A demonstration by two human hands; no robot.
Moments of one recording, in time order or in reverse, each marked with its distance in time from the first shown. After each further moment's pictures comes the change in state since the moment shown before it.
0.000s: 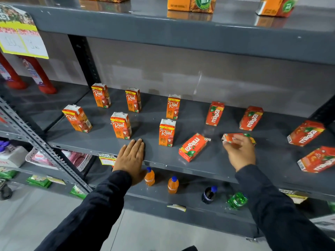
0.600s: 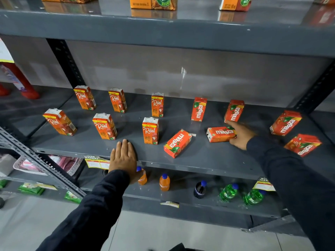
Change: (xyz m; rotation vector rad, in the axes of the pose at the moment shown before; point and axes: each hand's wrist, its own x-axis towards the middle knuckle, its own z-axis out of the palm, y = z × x) left_hand 0.004 0.036 -0.006 -0.010 -0.120 -0.190; right_hand 0.091 0.004 -0.064 -0.881 -0.458 -0.257
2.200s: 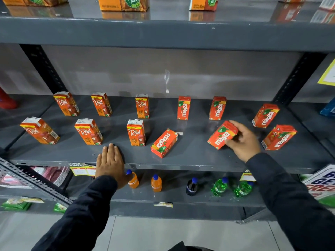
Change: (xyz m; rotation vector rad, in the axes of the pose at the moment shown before) left_hand 0.000 0.002 0.002 0.013 0.031 0.005; right_hand -0.081 0.009 0.002 0.853 0.305 0.011
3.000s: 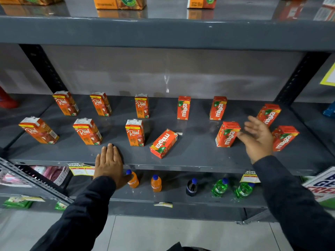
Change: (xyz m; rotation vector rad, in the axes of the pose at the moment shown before) left_hand 0.000 -0.002 0.002 0.030 0.009 -0.005; right_hand -0.005 -0.010 -0.010 0.218 0.261 -0.026
